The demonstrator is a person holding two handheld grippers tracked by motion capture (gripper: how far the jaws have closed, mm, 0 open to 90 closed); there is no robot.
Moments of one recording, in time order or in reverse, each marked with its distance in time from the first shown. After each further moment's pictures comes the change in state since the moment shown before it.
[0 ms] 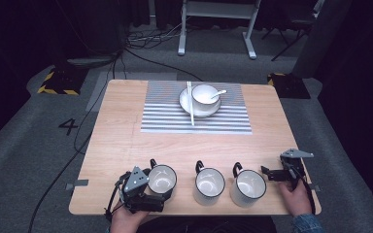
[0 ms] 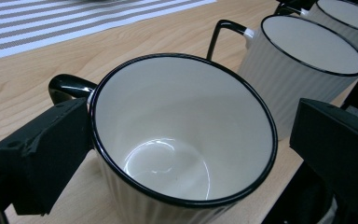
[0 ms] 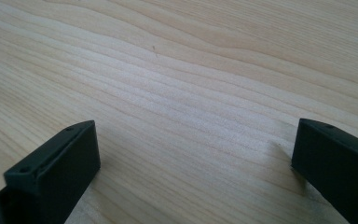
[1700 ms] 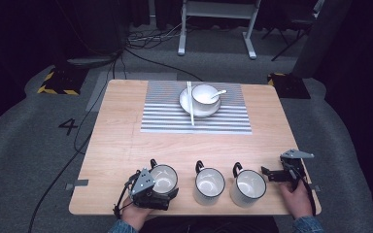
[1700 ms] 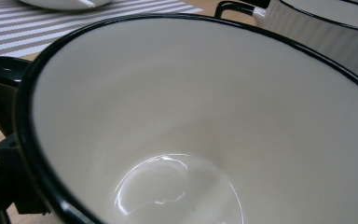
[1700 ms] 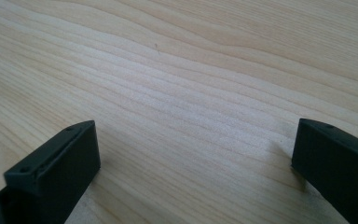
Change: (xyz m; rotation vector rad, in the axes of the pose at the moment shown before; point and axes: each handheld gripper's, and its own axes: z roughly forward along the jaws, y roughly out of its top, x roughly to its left) left arm 0.015 -0.030 0.043 -0.105 -0.087 0.080; right arm 0.001 -0.001 -0.001 -0.001 0.005 -0.004
